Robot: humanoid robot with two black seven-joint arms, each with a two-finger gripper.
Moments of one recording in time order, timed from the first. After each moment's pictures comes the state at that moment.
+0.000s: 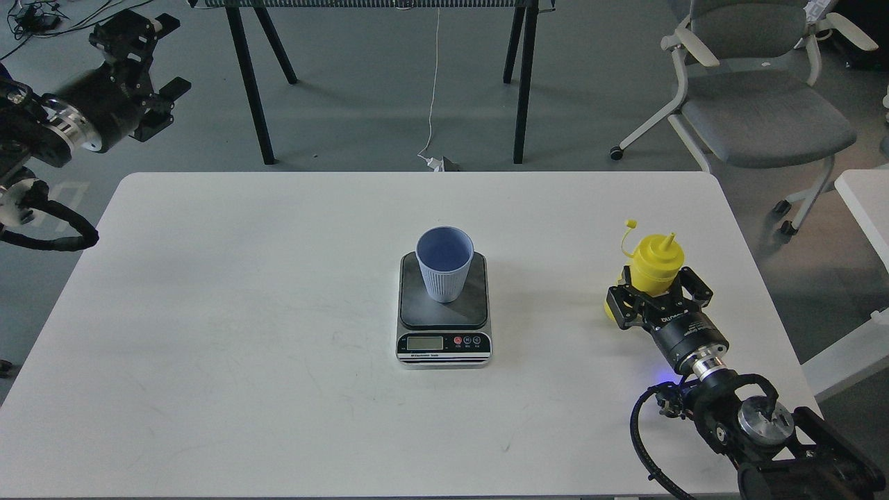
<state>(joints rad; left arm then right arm) -1.06 0.55 -0.30 -0.40 0.43 -0.49 -0.49 0.21 -0.17 1.14 0.80 0.54 0.49 -0.20</state>
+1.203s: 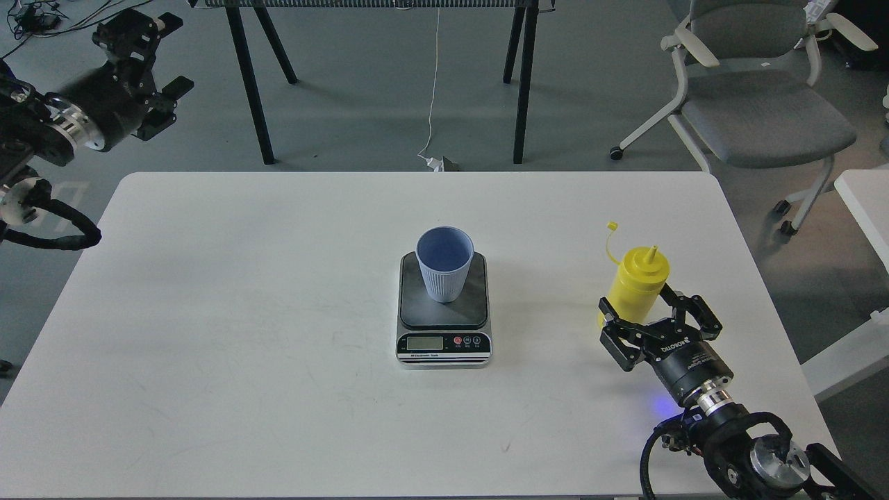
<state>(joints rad) -1.06 0.54 -0.30 -0.40 0.43 -0.49 -0.49 0.01 -0.23 1.15 1.07 0.53 0.49 -0.20</state>
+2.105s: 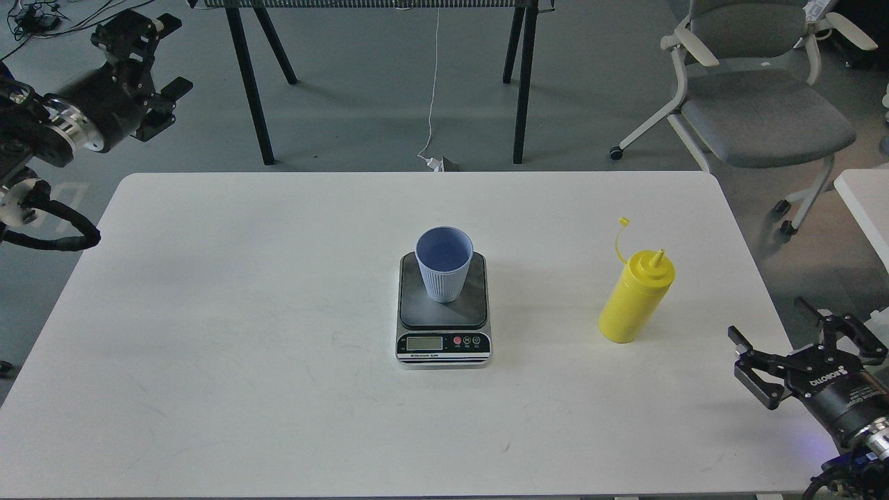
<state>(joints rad) -1.06 0.54 -0.30 -0.40 0.43 -0.49 -0.49 -0.29 -0.66 1.36 1.29 0.53 0.49 -0.20</state>
